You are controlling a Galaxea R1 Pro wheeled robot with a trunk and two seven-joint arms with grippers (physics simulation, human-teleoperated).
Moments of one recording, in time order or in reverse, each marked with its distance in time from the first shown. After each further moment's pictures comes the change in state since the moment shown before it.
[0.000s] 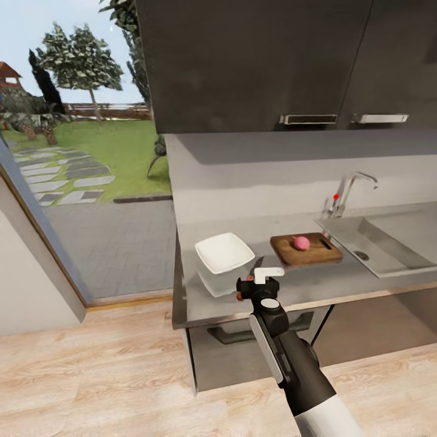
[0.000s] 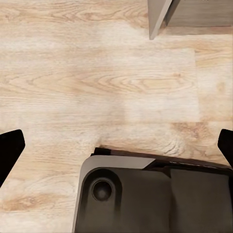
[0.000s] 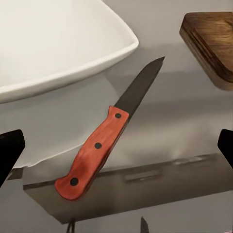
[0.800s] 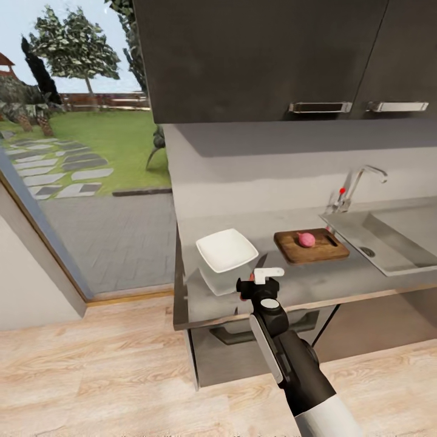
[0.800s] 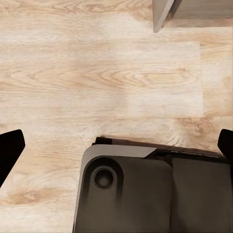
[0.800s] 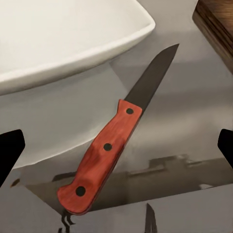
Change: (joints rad) left arm 0.000 0.000 0.000 0.002 0.000 0.000 0.000; right arm 0.000 0.000 0.000 0.003 0.000 0.000 0.000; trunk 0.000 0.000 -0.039
